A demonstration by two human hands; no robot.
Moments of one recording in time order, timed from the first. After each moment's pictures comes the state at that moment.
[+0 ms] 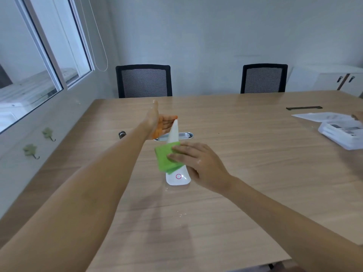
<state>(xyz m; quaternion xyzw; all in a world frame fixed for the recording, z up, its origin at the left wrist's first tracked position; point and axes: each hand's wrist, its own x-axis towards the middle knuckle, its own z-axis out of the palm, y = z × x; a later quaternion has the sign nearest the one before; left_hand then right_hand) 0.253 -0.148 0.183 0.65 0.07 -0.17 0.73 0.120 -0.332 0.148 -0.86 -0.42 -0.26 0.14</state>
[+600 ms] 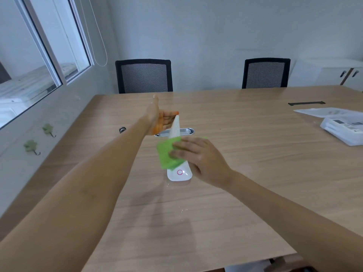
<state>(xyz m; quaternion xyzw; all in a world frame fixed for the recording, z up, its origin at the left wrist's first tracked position) 0.253 -0.145 0.184 0.65 0.07 -0.18 0.74 0.125 -0.330 0.148 -0.87 -0.42 -0.23 0.11</state>
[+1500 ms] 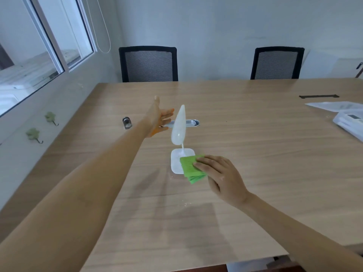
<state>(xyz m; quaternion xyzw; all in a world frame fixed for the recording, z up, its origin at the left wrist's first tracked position) 0.255 -0.124 0.142 0.71 0.08 -0.15 0.68 0.123 -0.368 0.059 -0.88 -0.37 -0.25 0.16</state>
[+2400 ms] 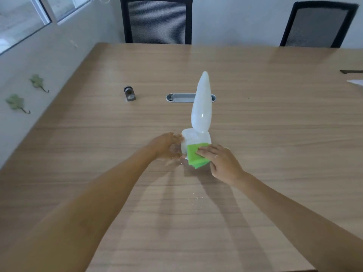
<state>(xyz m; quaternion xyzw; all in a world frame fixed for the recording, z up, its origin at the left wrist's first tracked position) 0.251 -0.101 -0.029 0.97 -0.16 -0.14 0.12 0.215 -0.333 -0.029 -0.93 -0.33 -0.03 0.13</state>
